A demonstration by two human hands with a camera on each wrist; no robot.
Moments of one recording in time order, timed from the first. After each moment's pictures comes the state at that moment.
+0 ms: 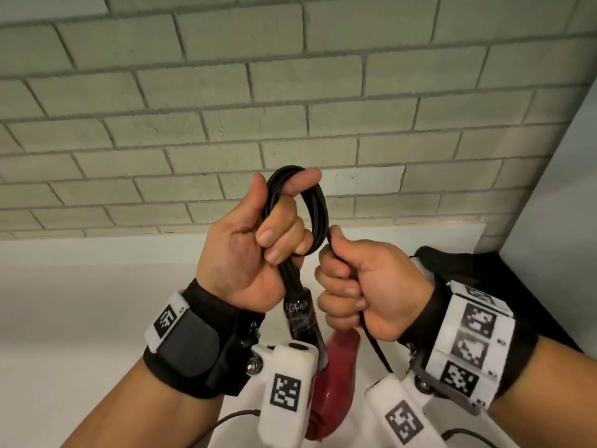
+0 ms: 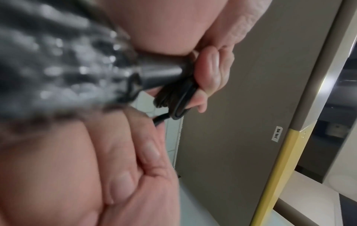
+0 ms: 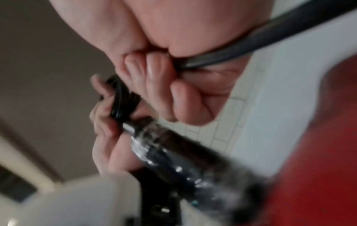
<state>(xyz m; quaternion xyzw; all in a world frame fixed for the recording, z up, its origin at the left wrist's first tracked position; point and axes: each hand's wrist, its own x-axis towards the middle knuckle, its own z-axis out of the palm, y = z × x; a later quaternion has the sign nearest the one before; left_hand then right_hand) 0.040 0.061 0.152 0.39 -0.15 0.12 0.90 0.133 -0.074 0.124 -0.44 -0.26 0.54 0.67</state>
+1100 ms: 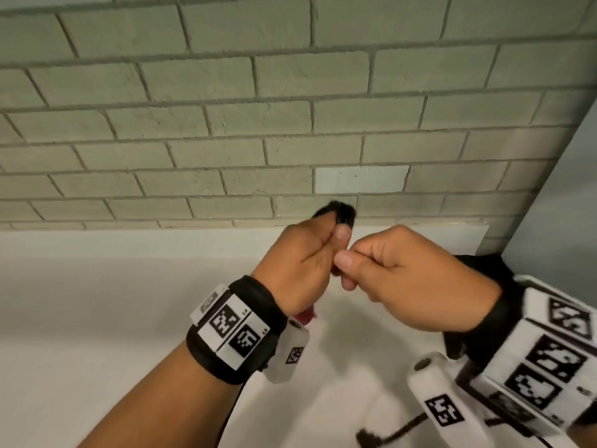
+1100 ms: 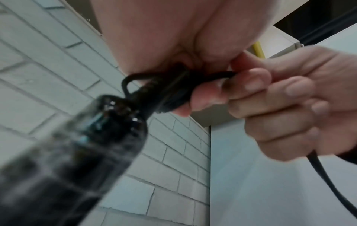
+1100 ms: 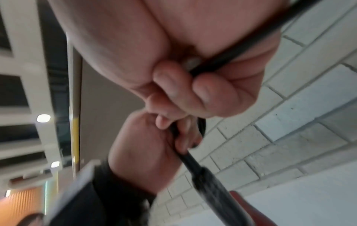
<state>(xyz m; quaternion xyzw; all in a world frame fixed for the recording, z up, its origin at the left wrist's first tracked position) 0.062 0.045 0.124 0.87 0.02 0.25 0.42 0.133 -0.103 0.161 -0.79 -0.49 0.13 0.34</state>
